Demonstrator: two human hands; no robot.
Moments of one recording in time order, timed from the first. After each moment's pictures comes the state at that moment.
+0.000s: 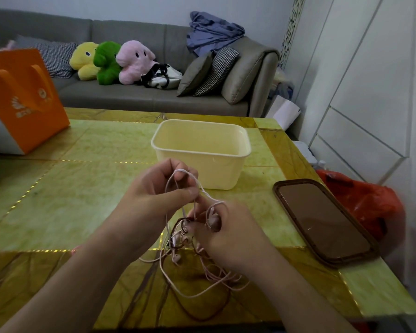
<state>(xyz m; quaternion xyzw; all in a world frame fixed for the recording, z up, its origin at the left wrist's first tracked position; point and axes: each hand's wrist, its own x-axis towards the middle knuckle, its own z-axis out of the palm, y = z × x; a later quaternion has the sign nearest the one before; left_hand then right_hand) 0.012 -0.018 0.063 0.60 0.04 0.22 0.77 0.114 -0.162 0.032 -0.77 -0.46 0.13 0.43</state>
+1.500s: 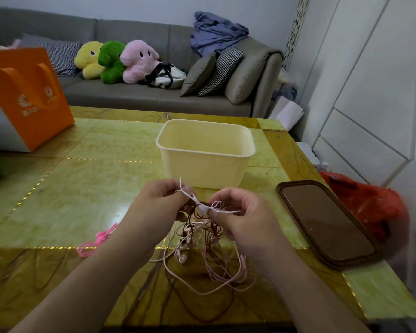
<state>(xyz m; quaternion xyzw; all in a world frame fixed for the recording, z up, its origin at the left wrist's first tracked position) 0.015 -0.020 0.050 0.69 0.28 0.21 0.63 0.119 -0.169 0.040 -0.69 -0.28 0.25 0.61</state>
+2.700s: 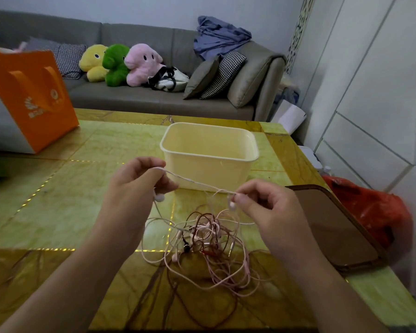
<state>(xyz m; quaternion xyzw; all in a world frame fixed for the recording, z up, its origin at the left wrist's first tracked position) 0.008 0.006 0.064 0.58 0.27 0.38 0.67 0.141 -0.189 0.052 -0.72 -0.36 0.09 0.59</state>
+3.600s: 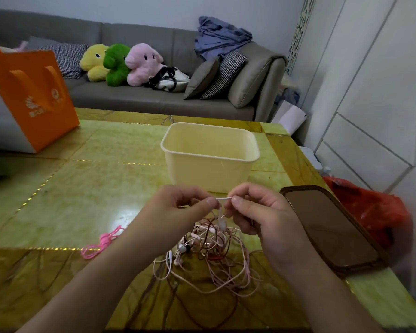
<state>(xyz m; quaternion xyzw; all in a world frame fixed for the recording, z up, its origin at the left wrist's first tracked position) 0.009 -0.020 0.053 0.76 0.16 0.17 0.60 0.133 -0.181 0.053 -0.60 -0.33 0.28 0.68</state>
